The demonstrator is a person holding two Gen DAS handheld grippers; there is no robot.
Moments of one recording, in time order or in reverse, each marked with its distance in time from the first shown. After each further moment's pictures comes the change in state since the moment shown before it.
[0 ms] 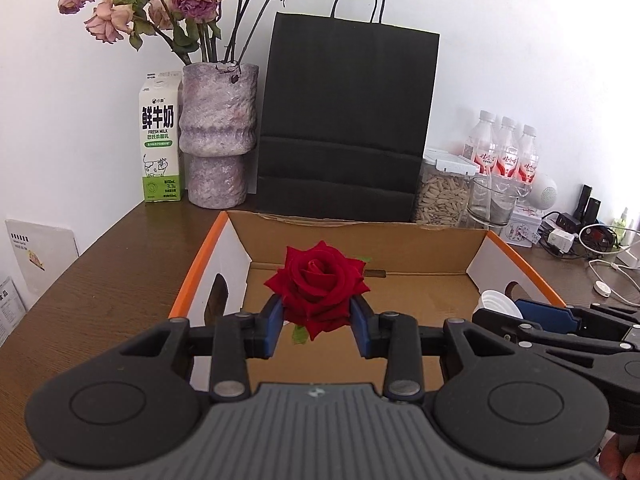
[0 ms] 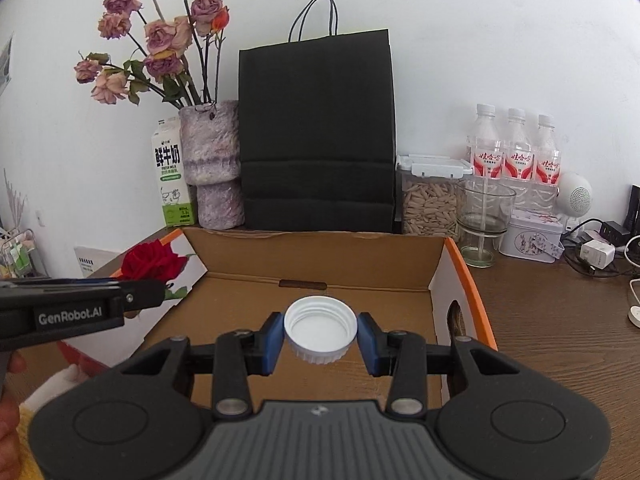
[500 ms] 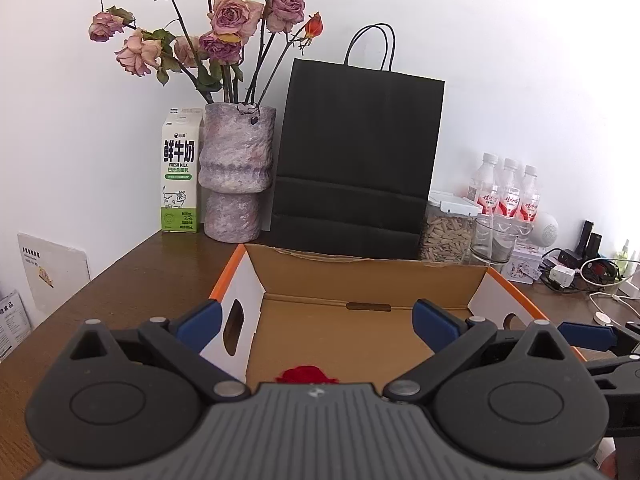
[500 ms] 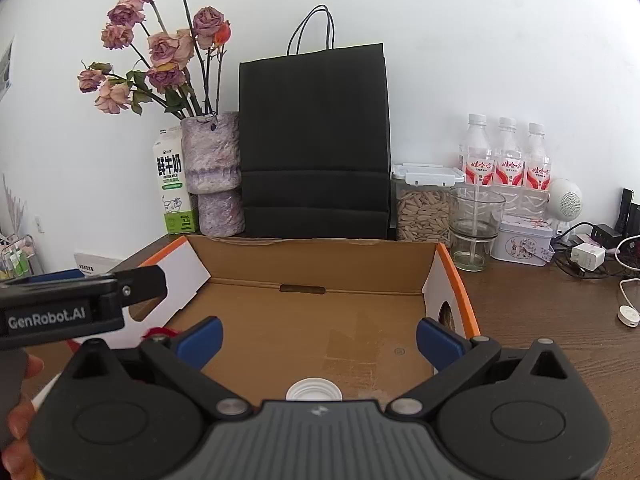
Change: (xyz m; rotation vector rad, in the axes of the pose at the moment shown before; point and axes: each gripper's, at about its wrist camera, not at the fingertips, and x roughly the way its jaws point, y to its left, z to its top) left arm -0.027 0.003 -0.006 -0.043 -0.141 0.023; right arm -0.024 0.000 0.000 0.012 -0.032 -0.005
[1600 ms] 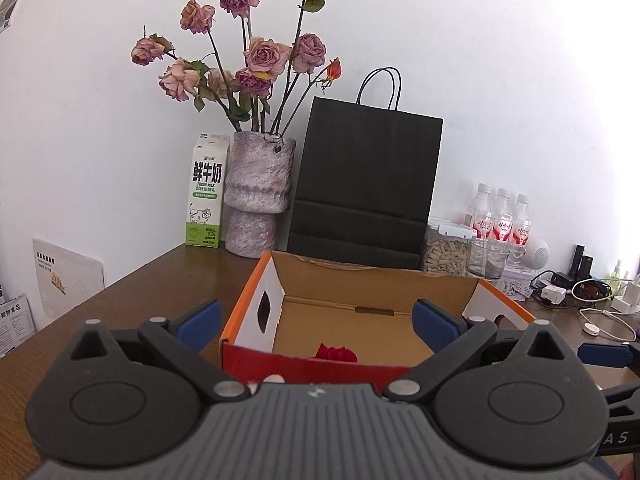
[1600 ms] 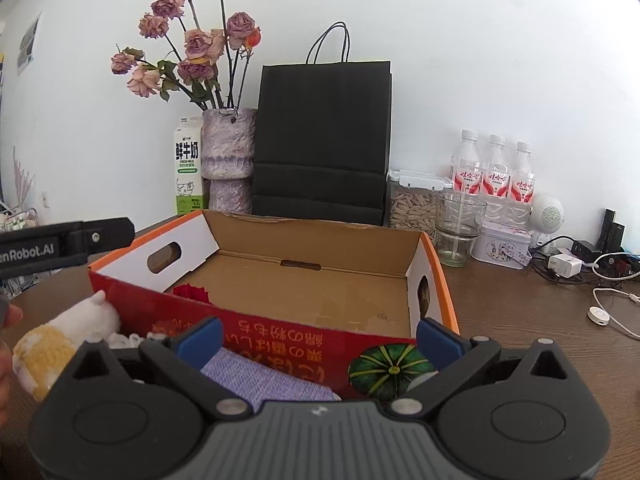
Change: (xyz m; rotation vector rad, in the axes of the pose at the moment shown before) left arm -0.064 0.018 -0.039 -0.028 -0.119 0.011; right arm -0.061 0.003 -0.051 -0.097 -0.057 -0.015
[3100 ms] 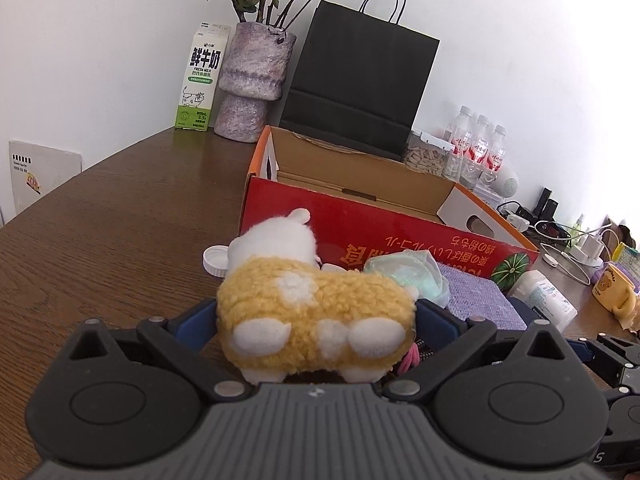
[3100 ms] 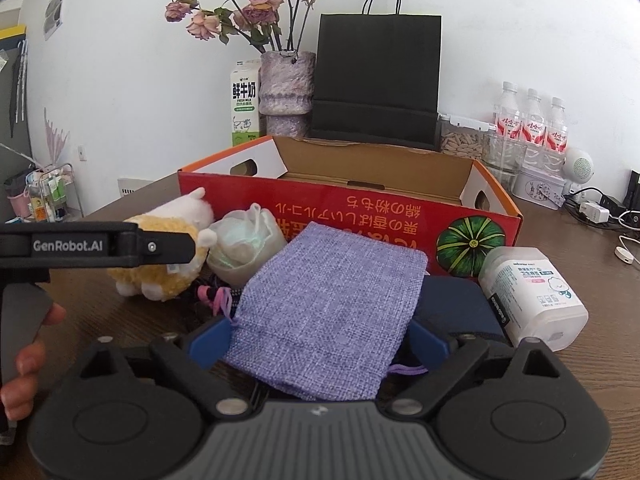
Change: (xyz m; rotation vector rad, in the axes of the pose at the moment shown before) left arm -0.027 0.043 -0.047 -0.094 0.284 -0.131; right arm -0.038 0.054 -0.050 -0.022 0.163 0.089
